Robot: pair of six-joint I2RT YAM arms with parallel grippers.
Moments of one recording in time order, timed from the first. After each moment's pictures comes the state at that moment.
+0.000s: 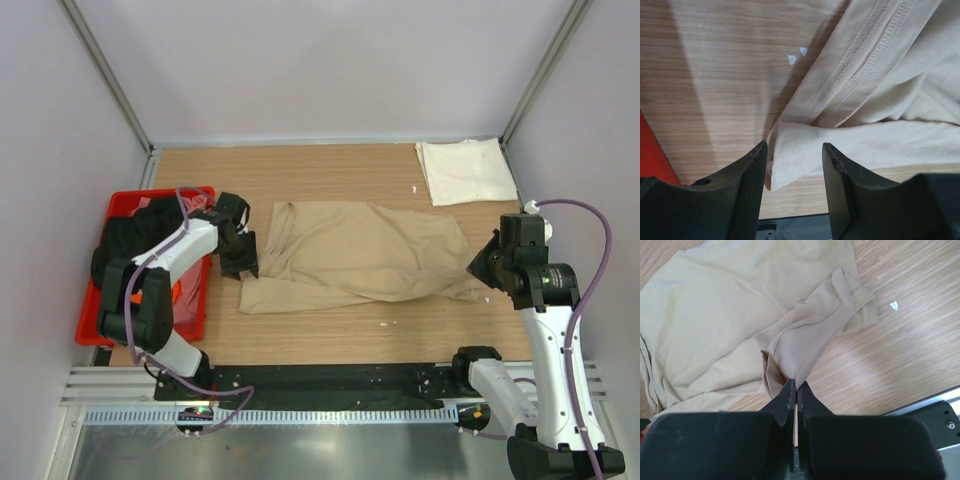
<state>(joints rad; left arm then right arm) -0.27 1.55 1.02 -0.79 0.07 -0.42 0.00 0.80 1.07 -1.14 0.12 0.63</state>
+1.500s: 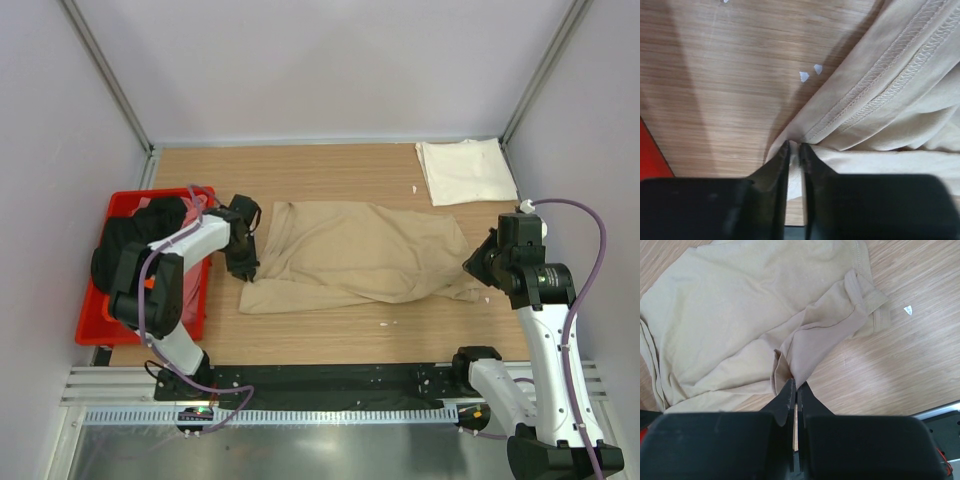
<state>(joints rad) -0.31 1.67 1.05 -0.79 -0.04 -0.48 0.00 0.80 1.04 -1.08 0.08 0.62</state>
